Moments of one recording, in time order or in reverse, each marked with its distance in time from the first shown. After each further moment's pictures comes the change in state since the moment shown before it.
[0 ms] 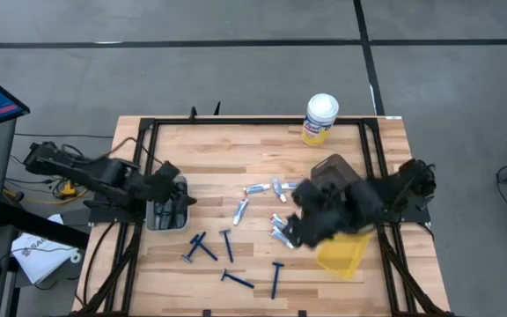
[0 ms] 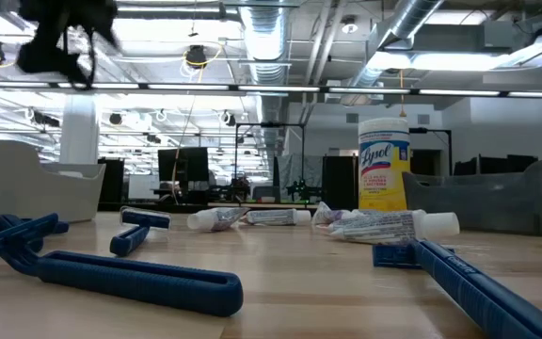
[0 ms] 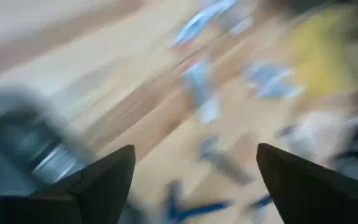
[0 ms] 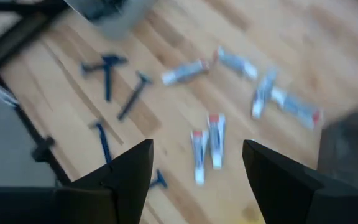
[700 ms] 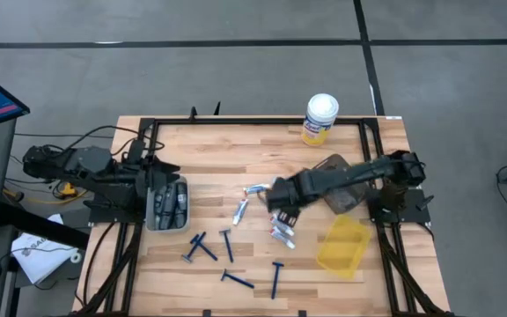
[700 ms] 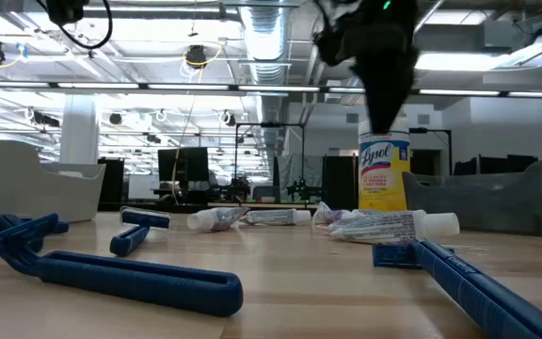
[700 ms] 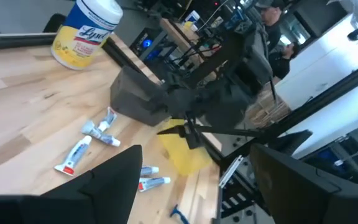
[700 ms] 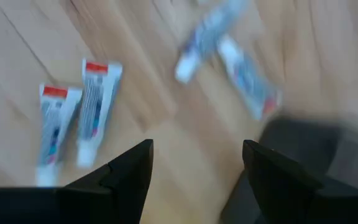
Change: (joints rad) left arm -0.011 -0.322 0.001 0.325 -0.089 0.306; right arm -0.347 -0.003 -0.651 0.332 -0.211 -0.606
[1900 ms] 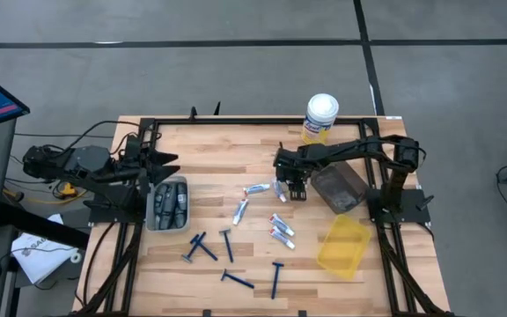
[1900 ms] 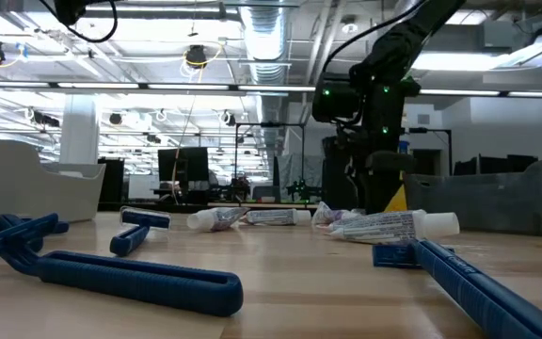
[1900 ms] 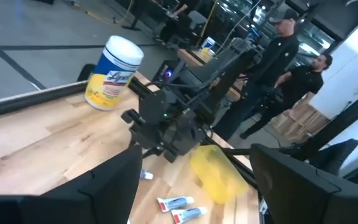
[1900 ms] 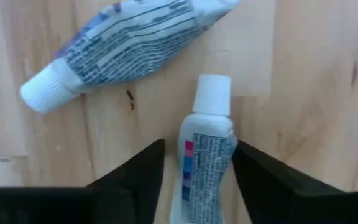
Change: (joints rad) left arm 0.000 0.000 0.000 0.031 -0.154 0.169; right arm -0.415 0.005 -0.464 0.628 -0.249 -0.846
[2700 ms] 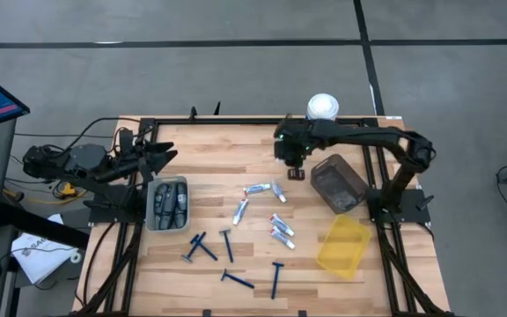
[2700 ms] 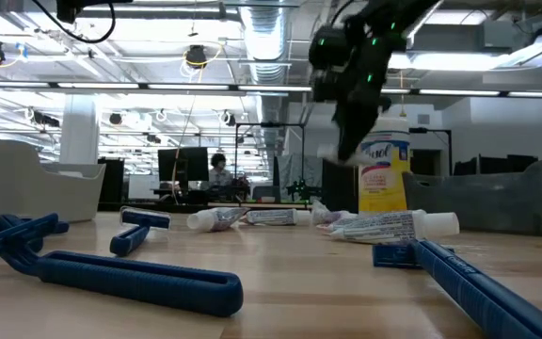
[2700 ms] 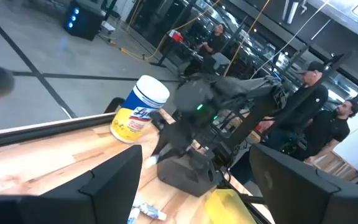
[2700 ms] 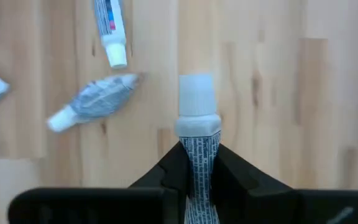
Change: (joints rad) left arm 0.000 0.003 0.000 0.080 -0.191 -0.016; right arm -0.106 -0.121 0.260 -0.232 -0.035 -0.115
